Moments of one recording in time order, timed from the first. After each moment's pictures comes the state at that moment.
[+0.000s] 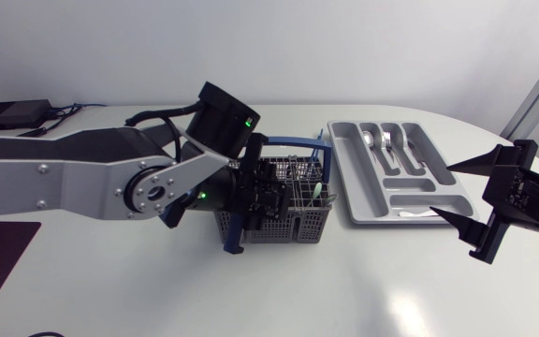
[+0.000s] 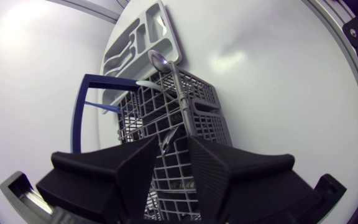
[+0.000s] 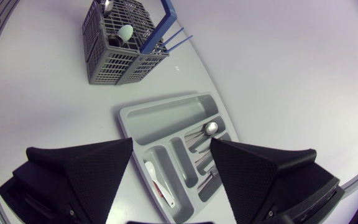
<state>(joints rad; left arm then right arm) -0.78 1.60 1.05 -0.23 0.02 1.22 -0.29 0.97 0.60 -0.35 -0.57 -1.31</state>
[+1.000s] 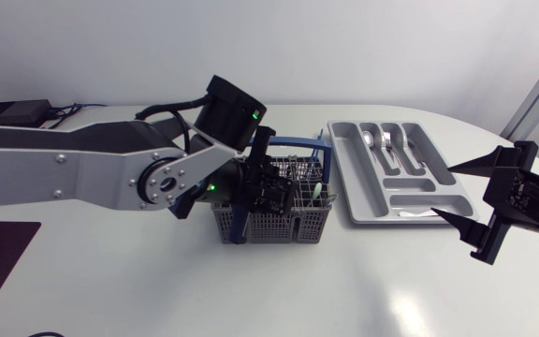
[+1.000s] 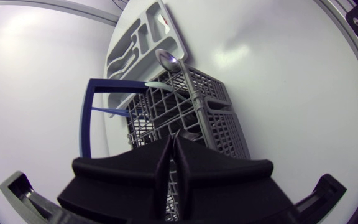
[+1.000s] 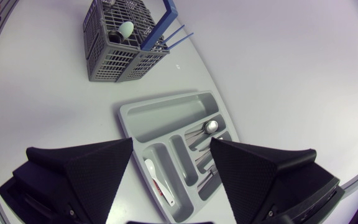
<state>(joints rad) -0.78 1.64 1.09 -0.22 0.00 1.29 -0.30 0.98 0.60 -0.34 -0.58 -1.33</state>
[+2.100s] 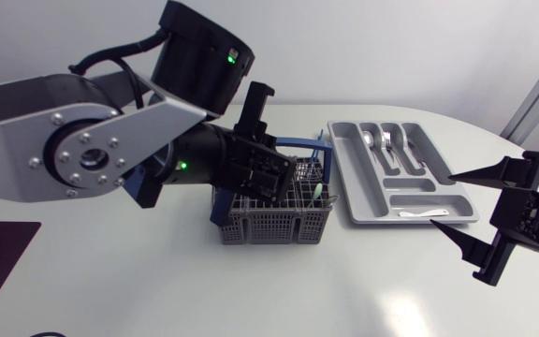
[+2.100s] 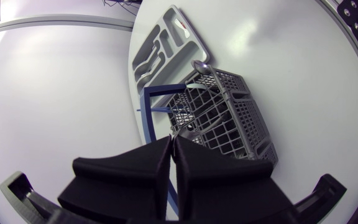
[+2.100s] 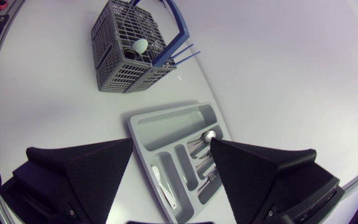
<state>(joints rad) -0.84 1.48 1.15 -0.34 -0.12 1.40 -0.27 0.77 0.53 -0.42 -0.58 -1.33</state>
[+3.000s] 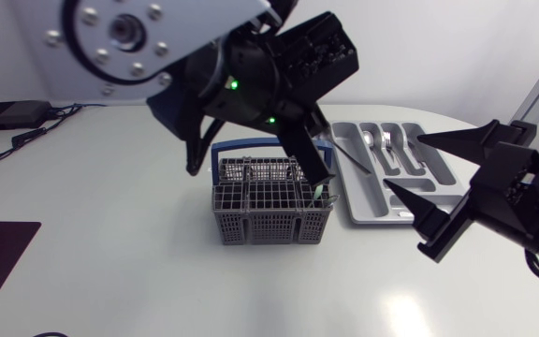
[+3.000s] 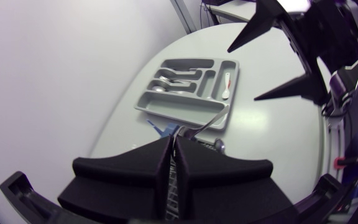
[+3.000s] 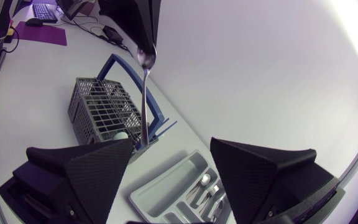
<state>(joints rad) -0.91 1.63 1.52 -0.55 -0.13 0.45 0.30 0.66 0.51 -0.10 -0.20 -0.72</state>
